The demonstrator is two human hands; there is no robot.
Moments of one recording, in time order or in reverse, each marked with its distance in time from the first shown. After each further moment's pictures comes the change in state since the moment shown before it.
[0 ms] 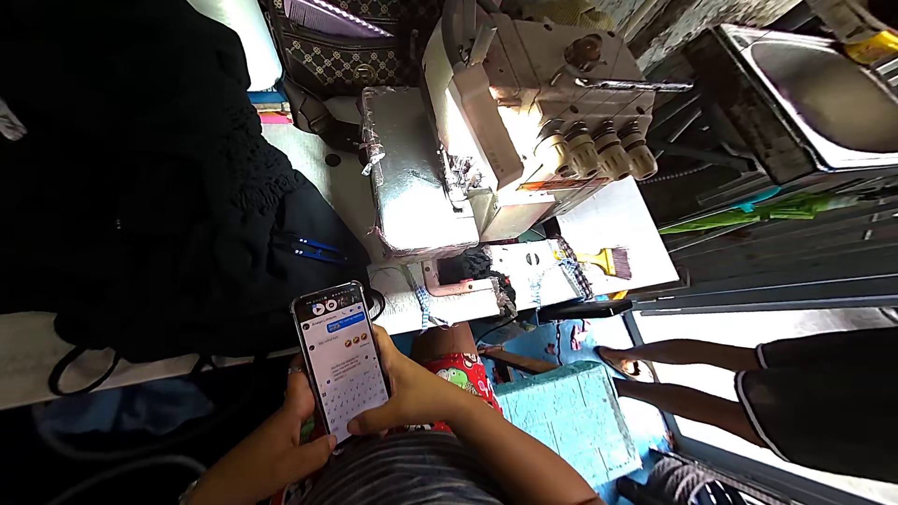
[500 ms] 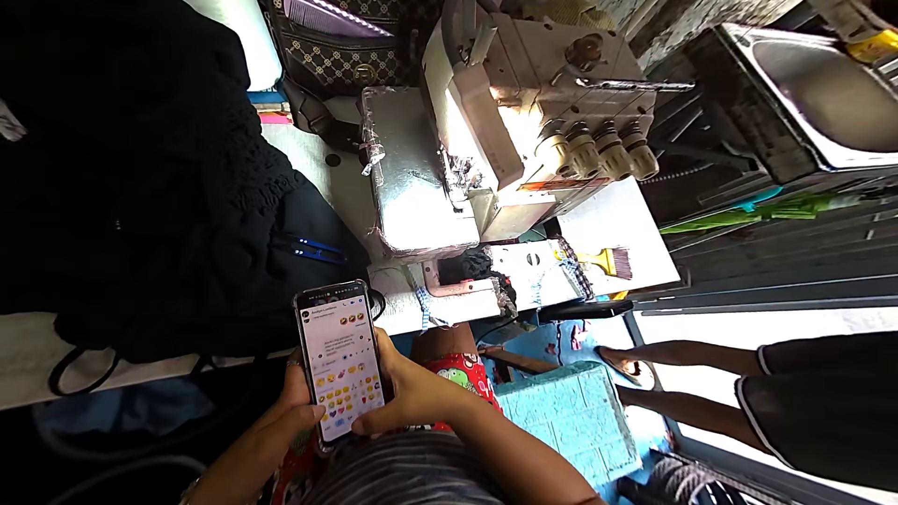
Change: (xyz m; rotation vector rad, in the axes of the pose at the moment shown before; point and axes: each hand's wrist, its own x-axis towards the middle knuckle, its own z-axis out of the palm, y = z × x) left_hand 0.007 -0.005 -0.003 -0.203 0.073 0.043; right_hand -0.001 0.001 -0.003 0.054 -0.074 0.008
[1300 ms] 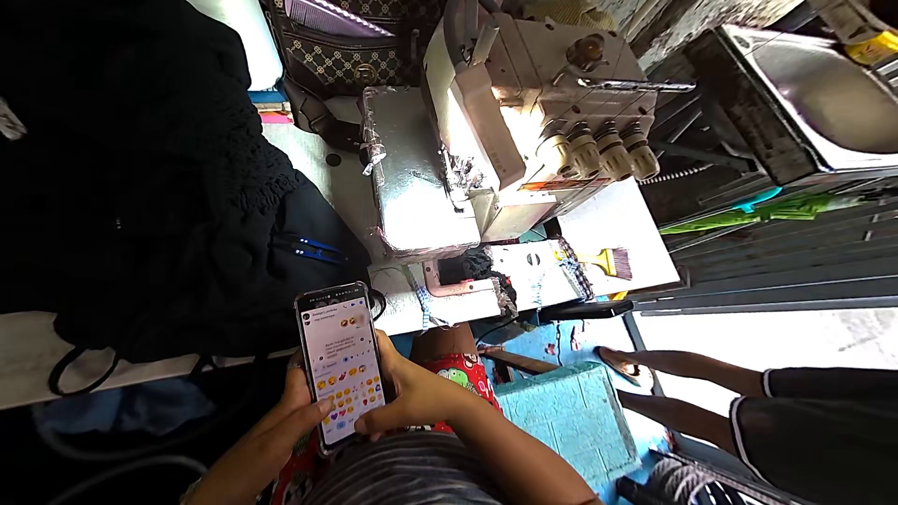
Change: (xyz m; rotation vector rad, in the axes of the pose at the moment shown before) left_hand -0.001 0.001 0.002 0.055 0.003 -0.015; right_hand -0.001 0.002 -0.001 0.037 -0.027 0.002
